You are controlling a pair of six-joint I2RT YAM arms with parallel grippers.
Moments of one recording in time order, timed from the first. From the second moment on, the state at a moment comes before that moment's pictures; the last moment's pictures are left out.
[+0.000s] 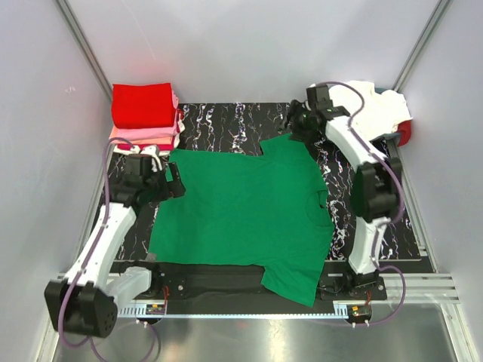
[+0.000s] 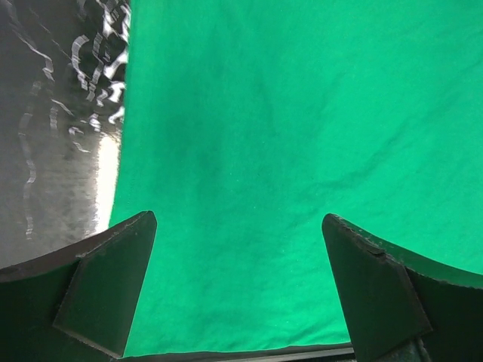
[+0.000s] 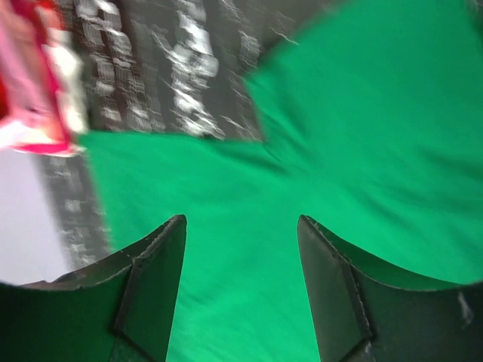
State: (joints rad) left arm -0.12 0.98 0.85 -0.69 0.06 -0.34; right arm 0.25 2.05 1.81 -0.54 -0.29 0.69
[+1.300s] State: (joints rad) left arm -0.21 2.48 2.21 -0.79 0.13 -0.39; right arm 0.18 2.68 2.59 -1.08 0.04 0.43
